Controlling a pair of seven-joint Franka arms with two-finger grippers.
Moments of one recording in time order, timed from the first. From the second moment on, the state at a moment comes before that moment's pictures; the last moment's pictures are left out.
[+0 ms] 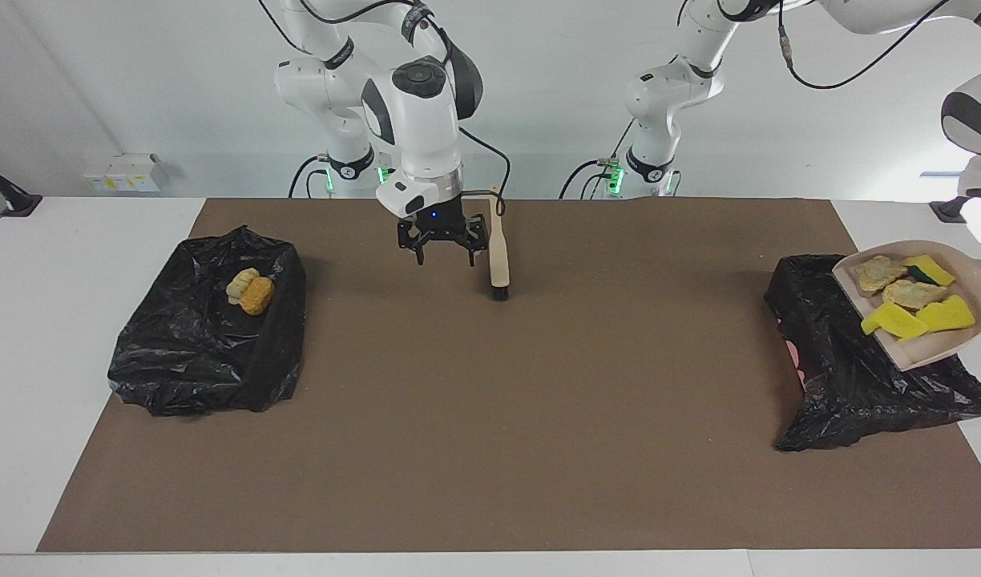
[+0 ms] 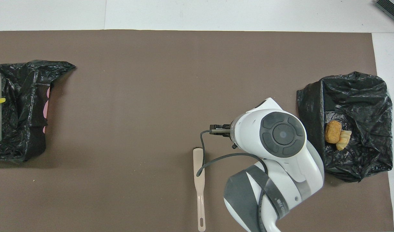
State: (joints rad) left arm 0.33 0.19 0.05 -1.60 0.63 2.03 1.72; right arm 0.02 0.02 0.48 -1.96 -0.03 2.08 0.61
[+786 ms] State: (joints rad) left arm 0.23 0.18 0.05 -1.60 1.03 2.00 1.55; right arm 0.02 -0.08 0.11 -1.70 -0.03 1.66 0.29
